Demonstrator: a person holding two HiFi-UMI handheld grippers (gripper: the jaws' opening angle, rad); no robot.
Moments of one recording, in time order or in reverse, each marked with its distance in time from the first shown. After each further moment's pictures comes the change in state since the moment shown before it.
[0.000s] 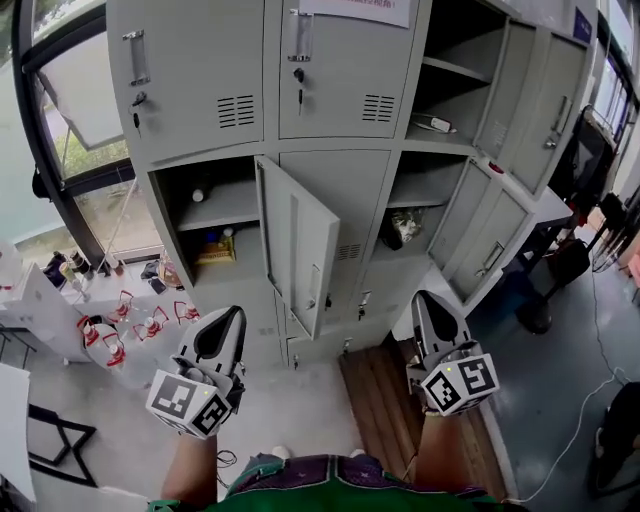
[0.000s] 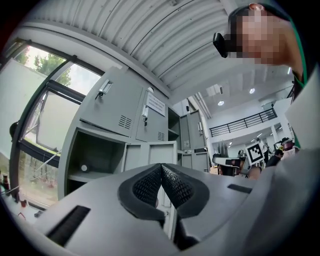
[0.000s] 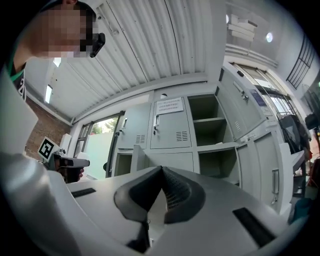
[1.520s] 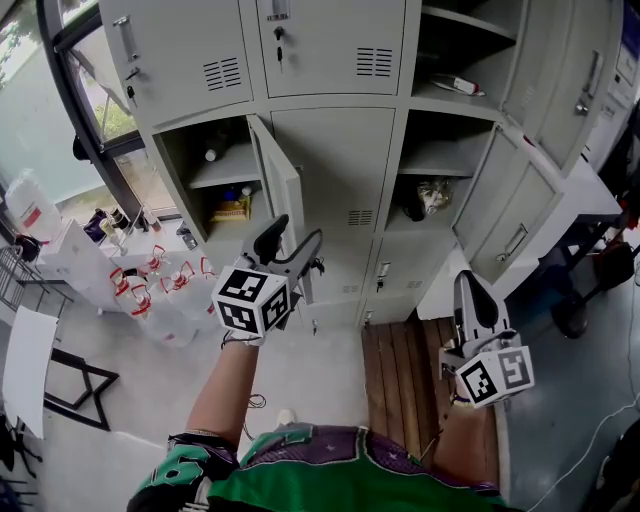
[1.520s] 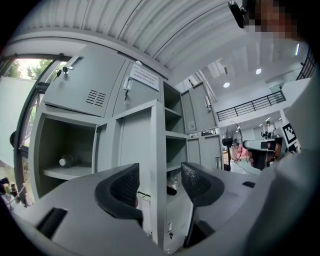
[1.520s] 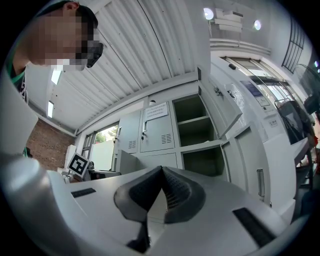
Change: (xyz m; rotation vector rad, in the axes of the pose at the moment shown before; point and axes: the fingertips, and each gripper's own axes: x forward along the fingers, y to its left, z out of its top) left arm 0.166 -0.065 -0.059 0.078 0.140 0.086; right arm -0.049 -0.119 -0.006 0.093 -0.034 0.085
